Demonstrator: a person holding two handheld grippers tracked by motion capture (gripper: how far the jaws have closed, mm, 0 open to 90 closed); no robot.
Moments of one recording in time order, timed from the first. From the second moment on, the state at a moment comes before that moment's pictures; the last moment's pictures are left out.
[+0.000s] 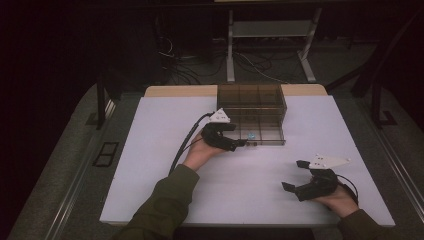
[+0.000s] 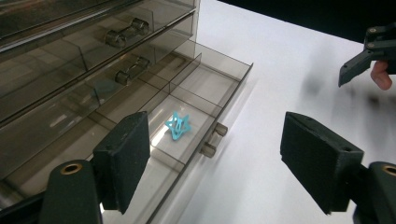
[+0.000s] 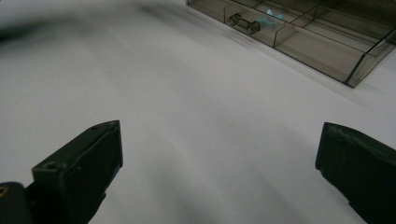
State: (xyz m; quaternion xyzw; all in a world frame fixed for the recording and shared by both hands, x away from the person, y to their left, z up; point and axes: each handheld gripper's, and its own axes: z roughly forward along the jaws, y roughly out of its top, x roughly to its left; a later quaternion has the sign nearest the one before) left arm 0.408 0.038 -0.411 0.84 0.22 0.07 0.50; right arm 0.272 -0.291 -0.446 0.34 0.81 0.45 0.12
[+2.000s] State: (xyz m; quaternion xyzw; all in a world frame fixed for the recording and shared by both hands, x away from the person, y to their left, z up) left arm 0.329 0.132 -0.422 0.83 0.26 0.10 0.48; right arm 0.270 -0.291 -0.446 0.35 0.81 0.45 0.12
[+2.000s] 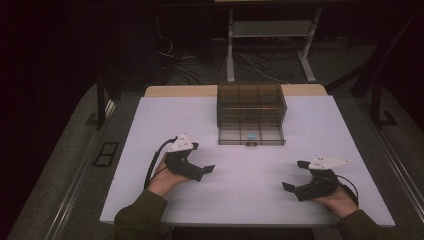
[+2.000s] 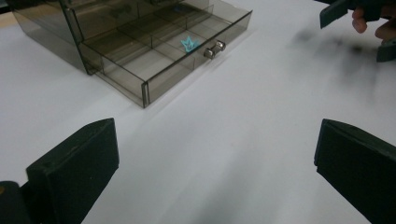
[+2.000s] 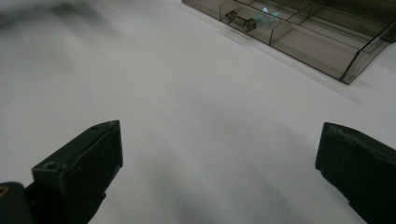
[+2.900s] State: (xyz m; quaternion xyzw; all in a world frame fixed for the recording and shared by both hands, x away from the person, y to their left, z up) left arm 0.300 0.169 -0.435 0.81 0.30 0.10 0.49; right arm 0.270 -0.289 -0.446 0.35 0.81 0.45 0.13
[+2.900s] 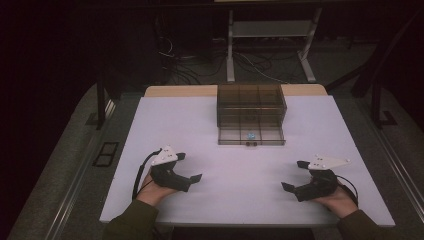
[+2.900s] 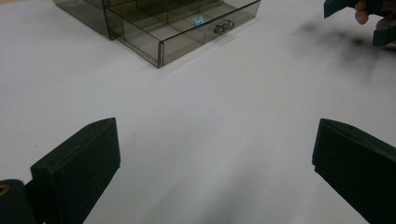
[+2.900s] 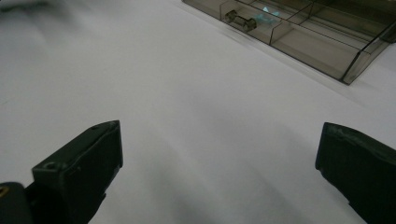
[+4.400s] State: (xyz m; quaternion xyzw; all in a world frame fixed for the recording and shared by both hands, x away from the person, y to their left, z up) left arm 0.288 0.174 -0.444 0.82 0.31 0.10 0.47; right arm 0.269 -0.288 -0.447 0.35 0.82 0.44 0.13
